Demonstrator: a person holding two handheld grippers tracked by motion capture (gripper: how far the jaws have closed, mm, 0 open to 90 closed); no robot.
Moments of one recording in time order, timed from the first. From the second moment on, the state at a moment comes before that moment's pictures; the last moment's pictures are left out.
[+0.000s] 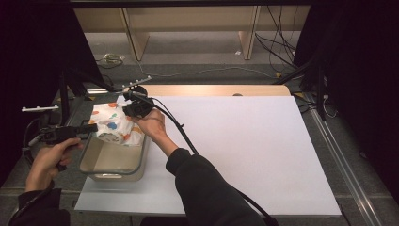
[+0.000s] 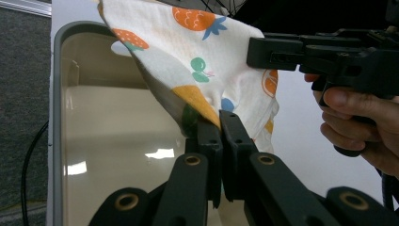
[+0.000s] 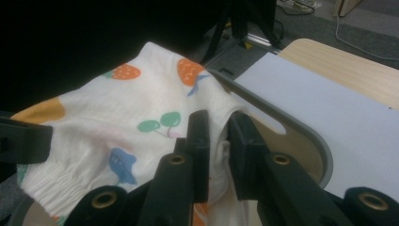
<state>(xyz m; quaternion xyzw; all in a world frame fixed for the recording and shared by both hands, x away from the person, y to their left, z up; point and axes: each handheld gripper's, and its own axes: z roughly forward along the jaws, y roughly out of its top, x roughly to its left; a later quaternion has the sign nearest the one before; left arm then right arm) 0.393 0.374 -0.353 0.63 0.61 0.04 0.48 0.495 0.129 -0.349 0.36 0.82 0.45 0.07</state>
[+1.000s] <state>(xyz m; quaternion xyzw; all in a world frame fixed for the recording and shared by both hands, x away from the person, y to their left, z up) 0.395 0.380 -0.367 0.64 0.62 0.02 0.45 0.491 0.135 -0.368 0.36 0.83 0.43 0.06</state>
